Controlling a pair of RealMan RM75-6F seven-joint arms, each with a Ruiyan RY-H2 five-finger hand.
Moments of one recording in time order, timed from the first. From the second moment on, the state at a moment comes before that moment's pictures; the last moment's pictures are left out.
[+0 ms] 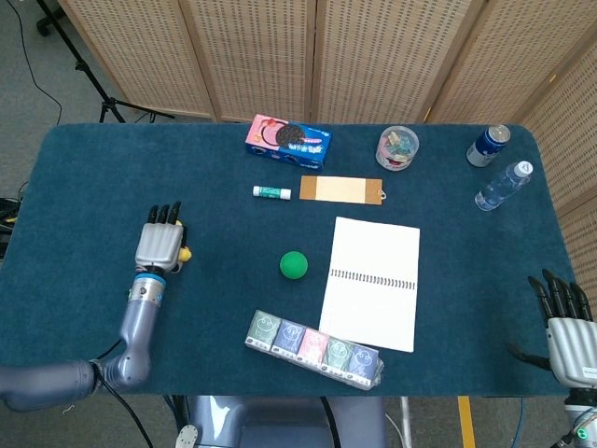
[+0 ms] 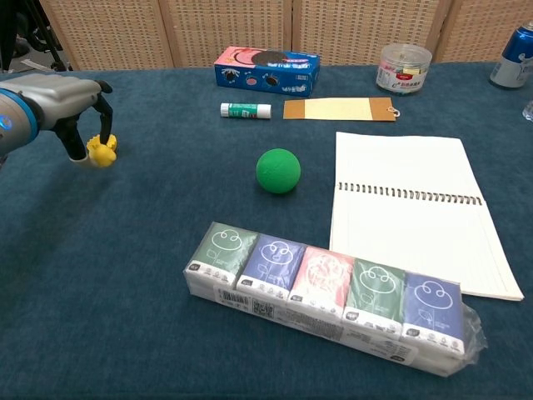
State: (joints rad) left arm -0.83 -1.55 -0.18 -1.50 0.57 1.17 0.83; right arm 0.03 -1.12 0.06 -1.61 -1.48 1.50 -0.07
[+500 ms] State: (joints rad) left arm -0.81 -1.52 -0.21 -1.34 0.58 1.08 0.75; right arm 0.03 -1.12 0.06 -1.62 -1.47 1.50 -0.10
